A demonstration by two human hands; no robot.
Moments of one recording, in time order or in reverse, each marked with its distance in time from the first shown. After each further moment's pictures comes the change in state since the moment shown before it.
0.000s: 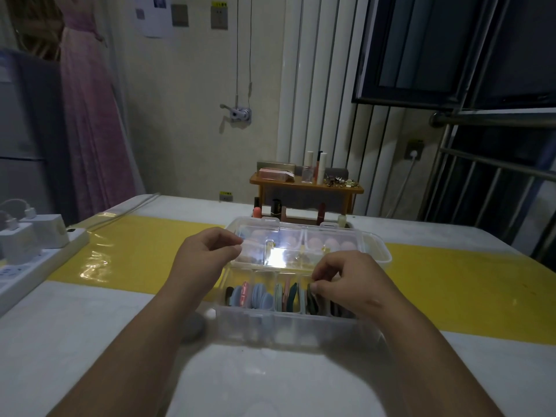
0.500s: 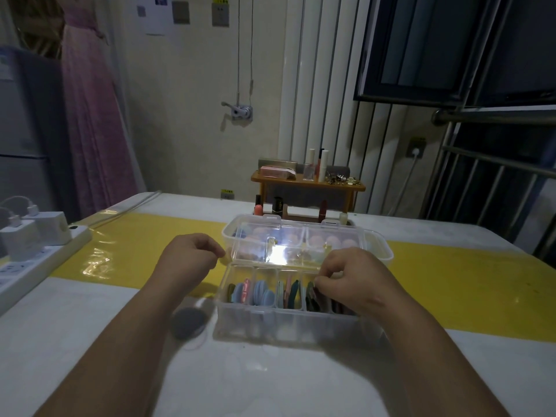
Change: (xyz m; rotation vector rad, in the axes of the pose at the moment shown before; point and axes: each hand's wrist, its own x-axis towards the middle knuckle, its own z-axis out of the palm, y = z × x) left_hand 0.008 -0.006 -0.024 0.309 0.005 -0.161; right_hand 0.002 0.000 0.001 -0.139 0.011 -0.035
